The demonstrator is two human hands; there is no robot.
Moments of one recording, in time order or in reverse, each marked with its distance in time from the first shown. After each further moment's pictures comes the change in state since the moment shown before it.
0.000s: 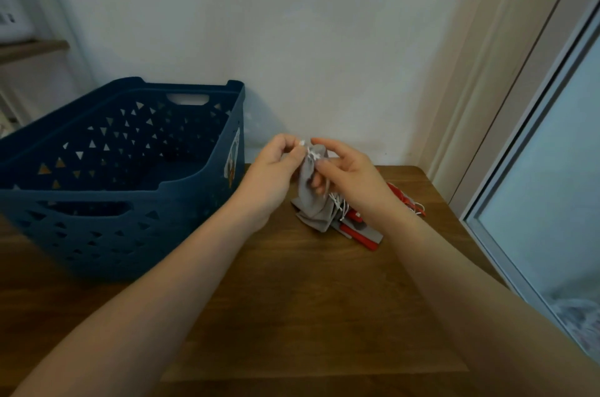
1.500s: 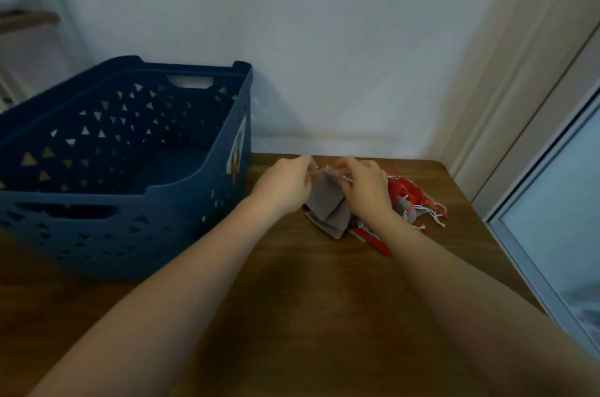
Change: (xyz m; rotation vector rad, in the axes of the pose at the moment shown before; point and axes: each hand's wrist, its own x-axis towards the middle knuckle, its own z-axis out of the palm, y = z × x) left_hand 0.058 -0.060 -0.003 0.999 -0.151 -0.055; right_hand 0.067 0.117 -0.017 -0.905 0.239 0.033
